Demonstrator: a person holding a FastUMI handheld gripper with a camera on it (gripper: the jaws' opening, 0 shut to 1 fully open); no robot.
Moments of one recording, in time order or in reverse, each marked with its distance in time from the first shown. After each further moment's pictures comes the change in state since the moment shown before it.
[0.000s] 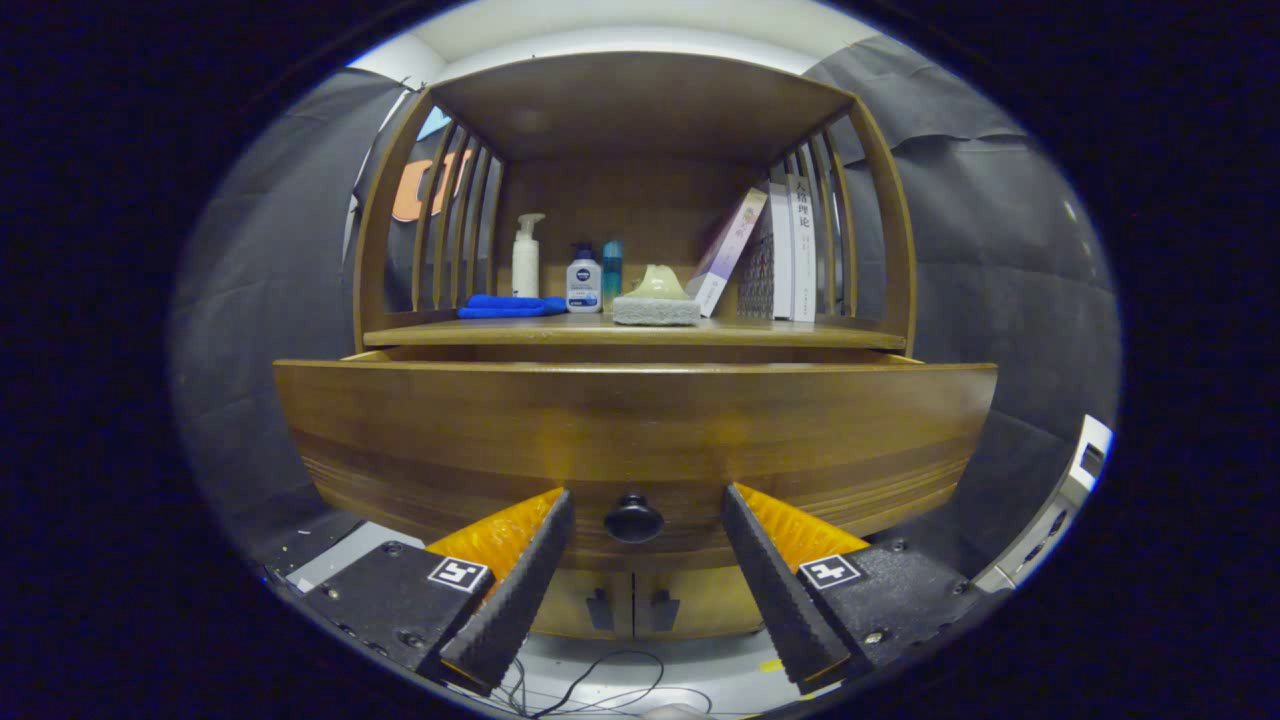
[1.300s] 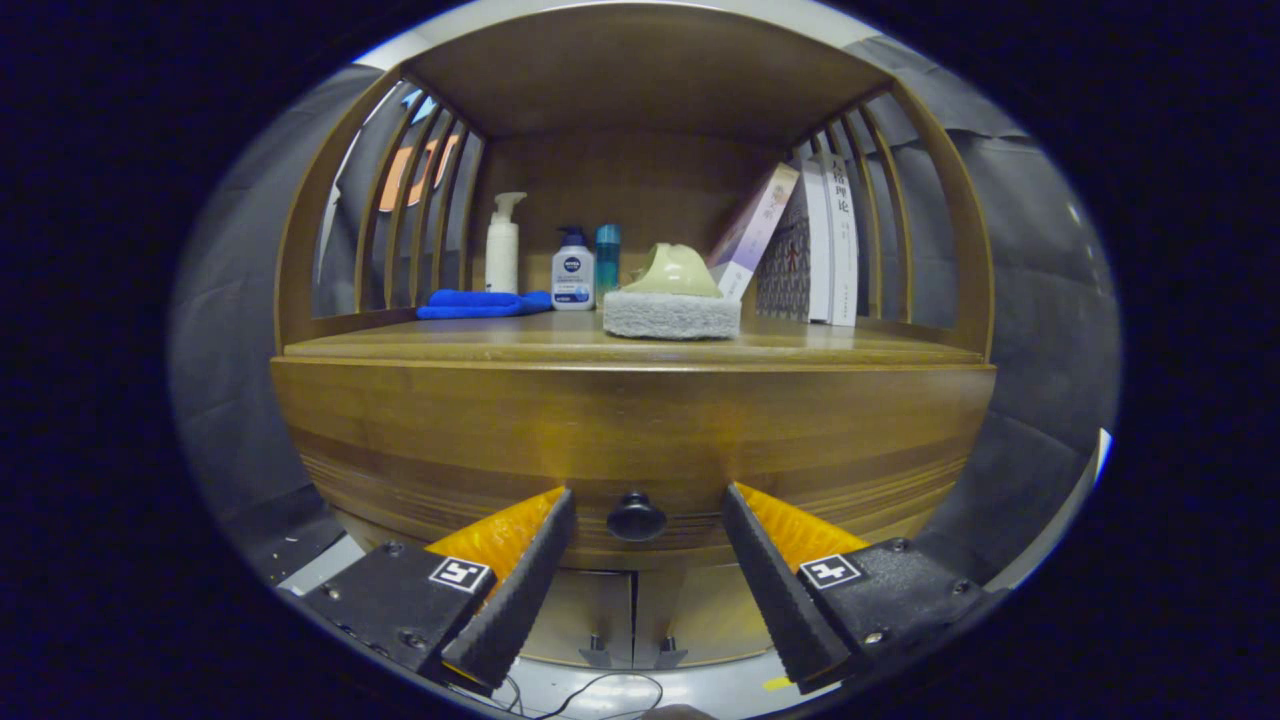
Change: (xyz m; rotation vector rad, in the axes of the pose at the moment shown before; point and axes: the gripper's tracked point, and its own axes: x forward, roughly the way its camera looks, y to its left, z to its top) arm 0.093 0.001 0.020 -0.012 0.026 -0.019
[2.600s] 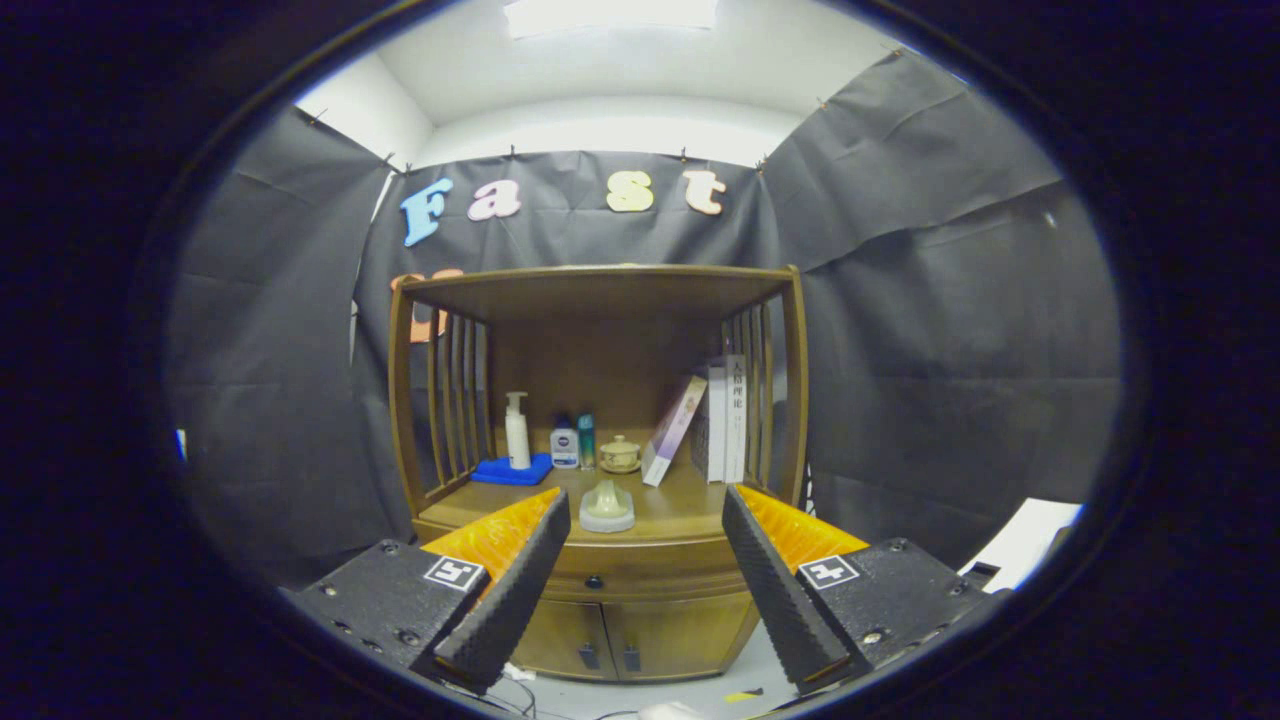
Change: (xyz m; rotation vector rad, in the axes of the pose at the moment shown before) arm -0.272 -0.067 0.189 0.048 -0.279 0.009
